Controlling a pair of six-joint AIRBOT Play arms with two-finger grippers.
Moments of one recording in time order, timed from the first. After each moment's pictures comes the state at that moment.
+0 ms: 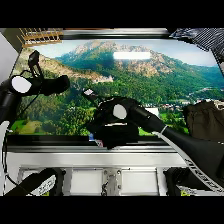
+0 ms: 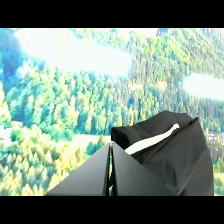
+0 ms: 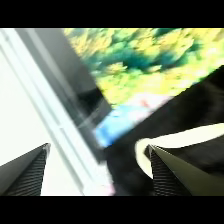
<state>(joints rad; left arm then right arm) -0.03 -1.14 1.14 1.16 -0.93 -1.70 0.78 -1.43 1.29 -1.08 0.90 1.38</state>
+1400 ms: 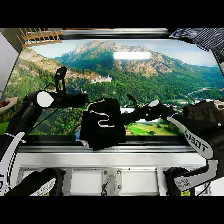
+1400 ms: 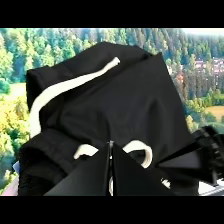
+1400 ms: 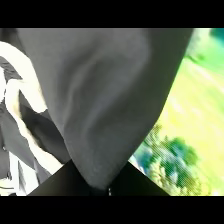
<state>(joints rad) -0.26 -1.11 0.97 1.15 -0.87 -1.68 0.28 -1.65 0.94 -0.33 1.05 0.83</state>
